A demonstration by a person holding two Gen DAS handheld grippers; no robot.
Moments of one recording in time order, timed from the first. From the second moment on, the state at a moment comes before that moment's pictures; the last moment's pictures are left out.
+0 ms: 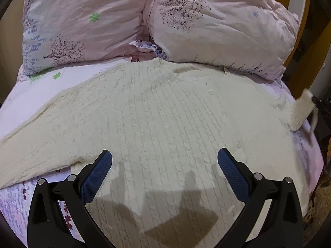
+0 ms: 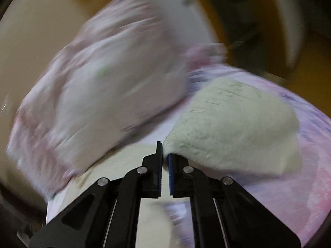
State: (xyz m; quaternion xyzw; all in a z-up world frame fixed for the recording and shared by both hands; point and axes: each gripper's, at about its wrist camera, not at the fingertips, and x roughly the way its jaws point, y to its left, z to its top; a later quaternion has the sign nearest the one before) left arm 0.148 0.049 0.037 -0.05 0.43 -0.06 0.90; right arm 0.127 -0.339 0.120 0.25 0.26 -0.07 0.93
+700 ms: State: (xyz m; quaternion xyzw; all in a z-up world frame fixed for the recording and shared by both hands) left arm 0.146 0.057 0.042 -0.12 0.41 -0.11 0.90; right arm 0.150 -0.293 0.031 0.38 0.37 0.01 0.85
